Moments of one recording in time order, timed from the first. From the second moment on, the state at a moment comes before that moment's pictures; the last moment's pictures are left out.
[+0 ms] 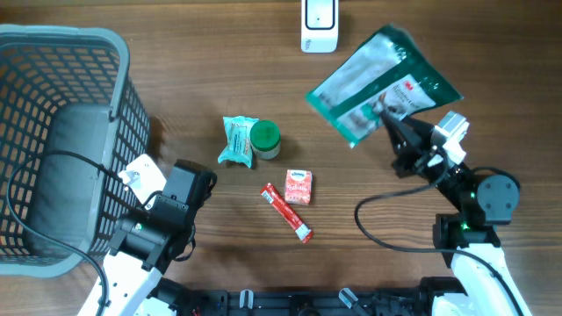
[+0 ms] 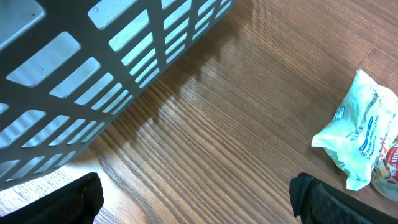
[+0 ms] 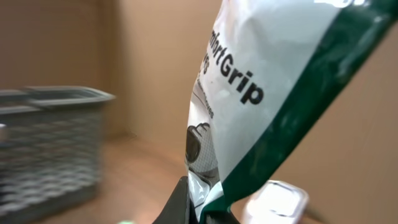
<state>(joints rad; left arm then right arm) -0.40 0.90 0.73 -1.01 -0.54 -1.00 -0.02 0.99 0.34 0.95 -0.72 0.12</state>
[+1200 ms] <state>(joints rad) -0.40 0.90 0.73 -1.01 -0.54 -1.00 0.36 2.15 1.22 0.96 -0.03 -1.06</state>
